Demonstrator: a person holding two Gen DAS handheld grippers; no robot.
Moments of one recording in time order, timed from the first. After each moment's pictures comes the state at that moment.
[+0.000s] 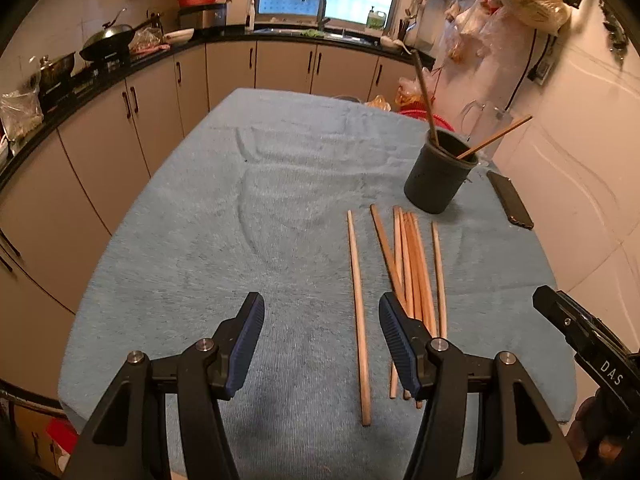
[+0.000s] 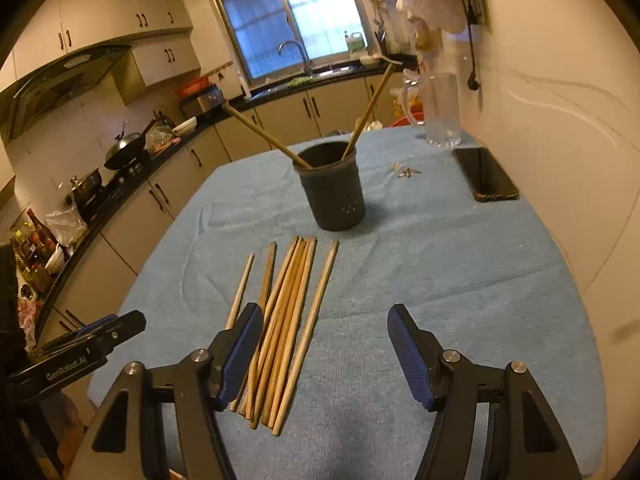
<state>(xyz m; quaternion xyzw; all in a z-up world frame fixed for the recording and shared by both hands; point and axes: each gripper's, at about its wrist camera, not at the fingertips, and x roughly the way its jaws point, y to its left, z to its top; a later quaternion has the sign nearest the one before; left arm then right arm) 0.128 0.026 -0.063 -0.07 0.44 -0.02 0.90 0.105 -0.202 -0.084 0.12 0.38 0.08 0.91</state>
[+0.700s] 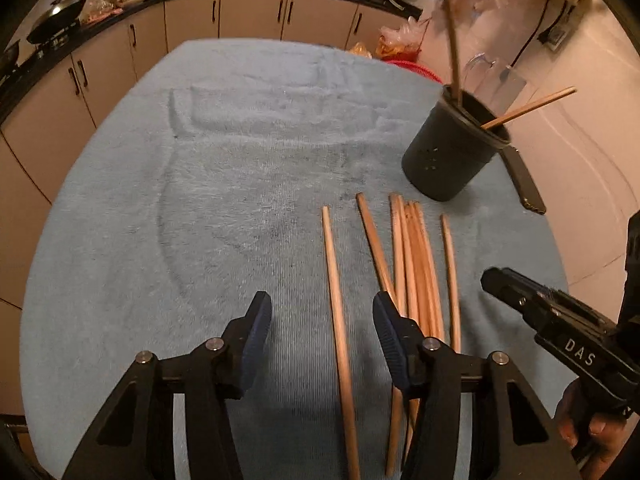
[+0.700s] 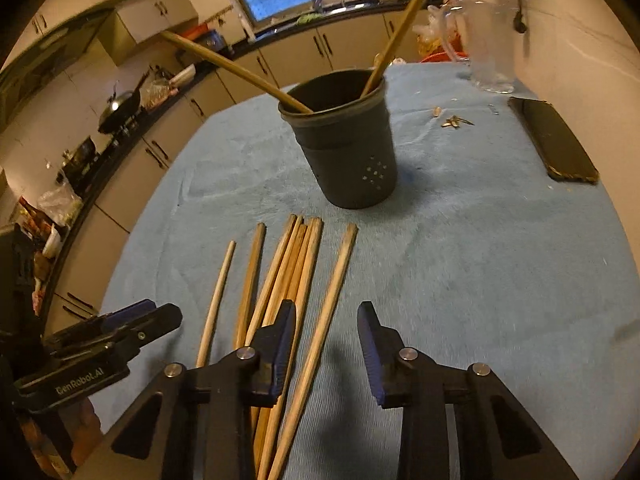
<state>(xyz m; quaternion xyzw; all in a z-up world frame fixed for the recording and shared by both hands) 0.229 0.009 -0.114 -0.07 0.52 -0.08 0.85 0.222 -0.183 -0.141 0.11 0.48 0.13 0.86</state>
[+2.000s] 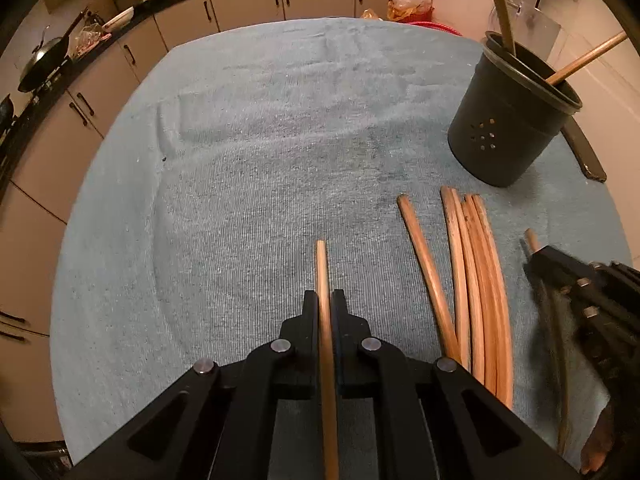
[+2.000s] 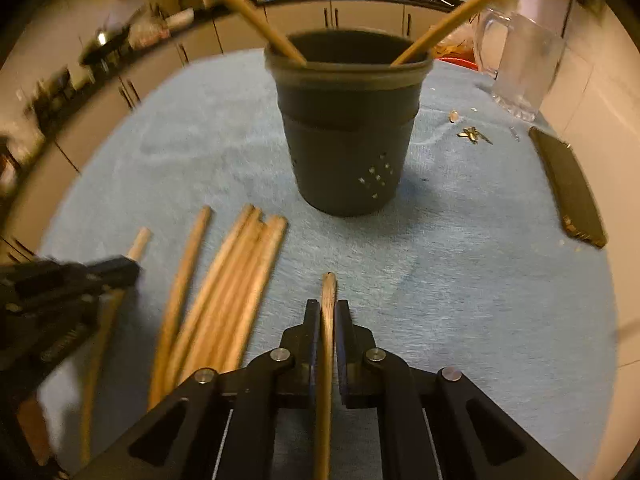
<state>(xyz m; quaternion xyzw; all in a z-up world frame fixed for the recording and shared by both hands) 0.265 -0.017 -0.131 0.03 0.55 -0.03 0.83 0.260 -0.169 -0.168 0.01 0.51 0.11 0.86</state>
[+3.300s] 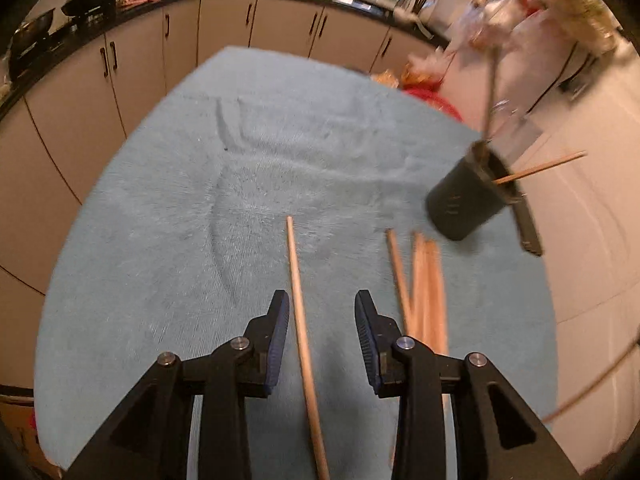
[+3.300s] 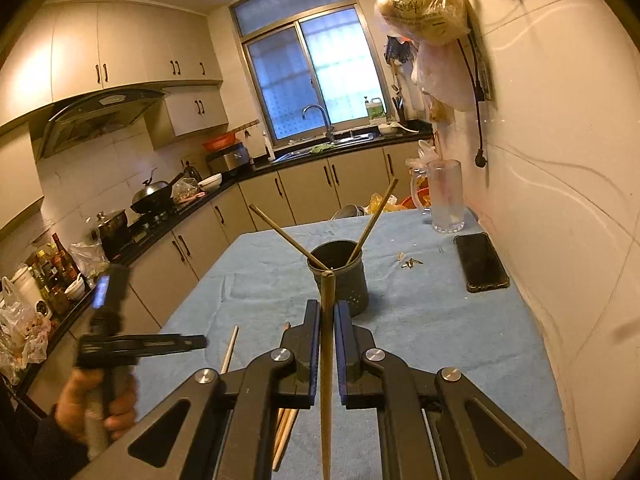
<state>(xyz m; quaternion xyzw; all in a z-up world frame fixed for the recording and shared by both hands) 0.235 0.041 -0.095 -0.12 0.51 -0.04 0.85 0.090 -0.227 -0.010 0.11 0.26 0.11 0.95</state>
